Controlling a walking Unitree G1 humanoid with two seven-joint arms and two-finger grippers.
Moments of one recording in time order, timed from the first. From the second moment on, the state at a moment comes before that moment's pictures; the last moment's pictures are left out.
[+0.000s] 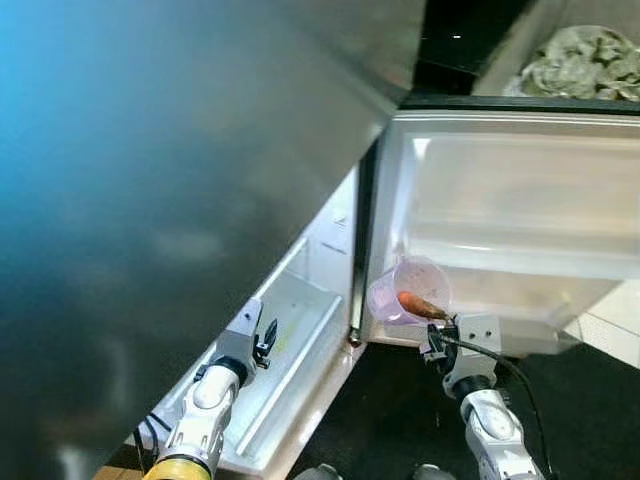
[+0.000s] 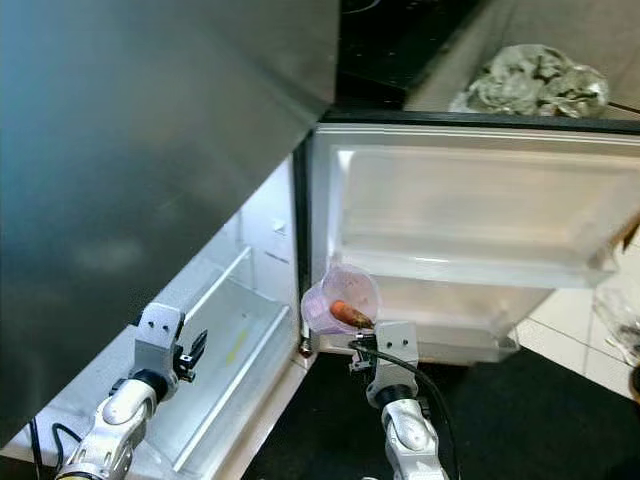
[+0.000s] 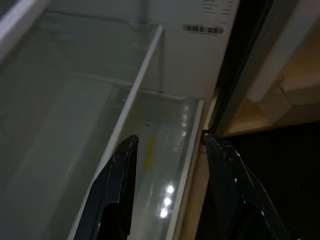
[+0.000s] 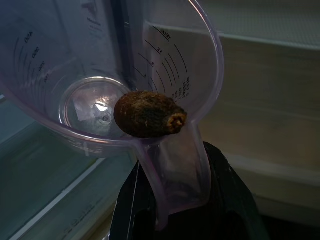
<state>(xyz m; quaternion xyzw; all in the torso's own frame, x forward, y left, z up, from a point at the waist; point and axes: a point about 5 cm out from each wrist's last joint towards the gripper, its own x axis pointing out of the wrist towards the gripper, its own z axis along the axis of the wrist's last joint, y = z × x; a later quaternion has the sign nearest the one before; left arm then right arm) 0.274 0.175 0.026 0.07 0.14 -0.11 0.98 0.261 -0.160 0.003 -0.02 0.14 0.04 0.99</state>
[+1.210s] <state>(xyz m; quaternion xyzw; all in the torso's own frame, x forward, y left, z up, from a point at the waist) 0.272 0.173 0.021 0.07 0.15 -0.12 0.98 0.256 -0.150 -0.005 -0.02 0.16 0.07 0.98</state>
